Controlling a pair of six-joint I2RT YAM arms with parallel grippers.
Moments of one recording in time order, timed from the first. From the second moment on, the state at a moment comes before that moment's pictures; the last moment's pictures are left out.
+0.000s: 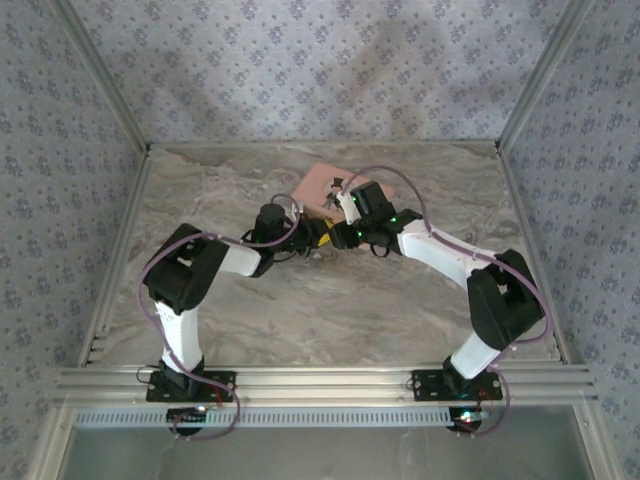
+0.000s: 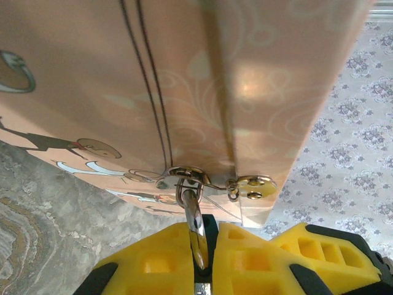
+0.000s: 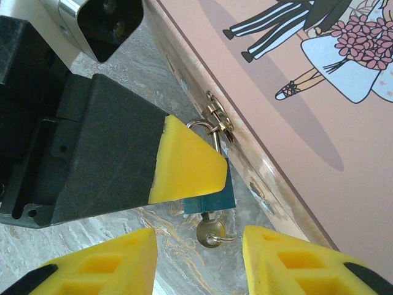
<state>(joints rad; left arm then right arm) -0.56 1.93 0.85 0.78 0.58 -1.43 0.59 1.62 1.13 -0.37 -0.16 0.12</state>
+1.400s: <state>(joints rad) -0.55 1.94 0.84 0.78 0.57 -1.46 0.65 1.74 1.19 -0.38 -0.02 0.04</state>
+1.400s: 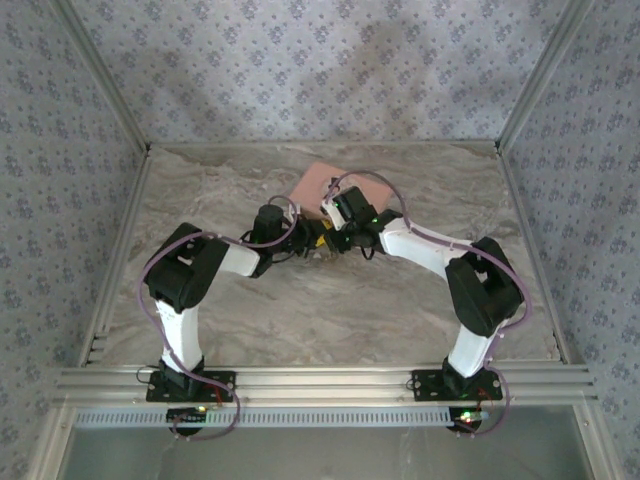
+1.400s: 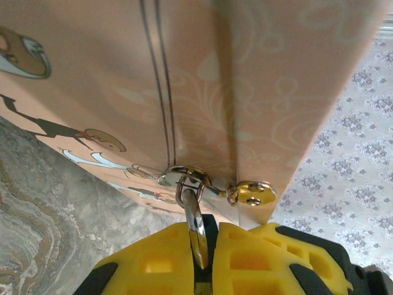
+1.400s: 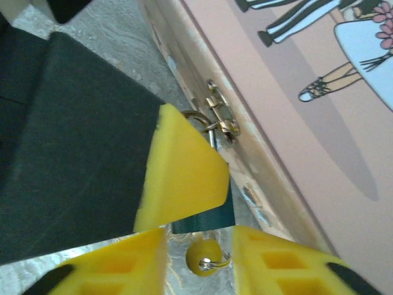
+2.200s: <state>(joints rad) -0.54 1.74 0.76 0.45 0.52 -1.16 0.53 1.64 0.97 -0.25 0.03 0.25</state>
